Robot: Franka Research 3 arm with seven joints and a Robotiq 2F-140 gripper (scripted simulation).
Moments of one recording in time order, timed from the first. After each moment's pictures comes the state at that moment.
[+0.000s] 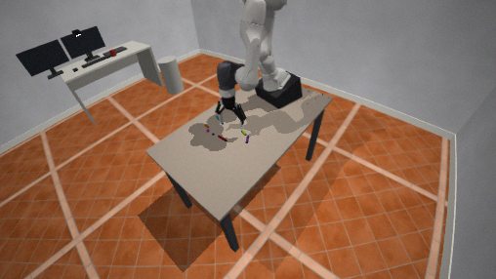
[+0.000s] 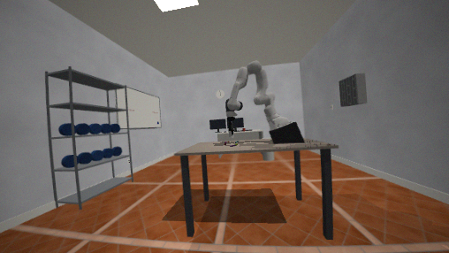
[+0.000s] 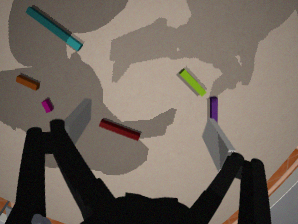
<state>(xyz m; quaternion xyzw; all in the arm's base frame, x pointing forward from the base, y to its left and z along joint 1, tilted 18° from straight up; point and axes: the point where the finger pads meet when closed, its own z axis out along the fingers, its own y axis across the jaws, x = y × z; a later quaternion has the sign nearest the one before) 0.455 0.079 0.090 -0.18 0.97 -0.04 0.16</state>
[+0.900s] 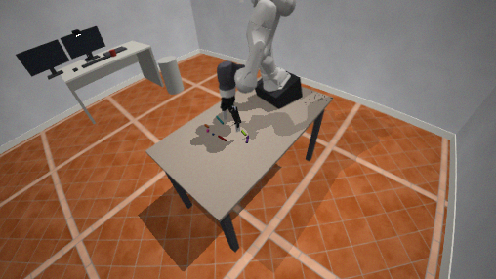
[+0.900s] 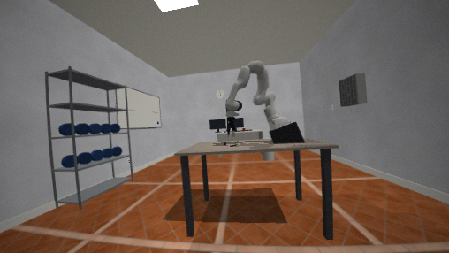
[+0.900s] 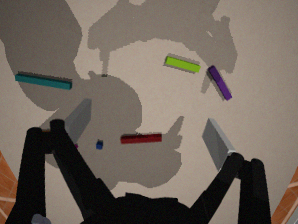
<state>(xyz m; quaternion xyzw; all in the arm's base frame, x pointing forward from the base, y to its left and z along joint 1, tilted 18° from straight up) 0.455 0.077 0.090 0.07 0.98 0.00 0.17</state>
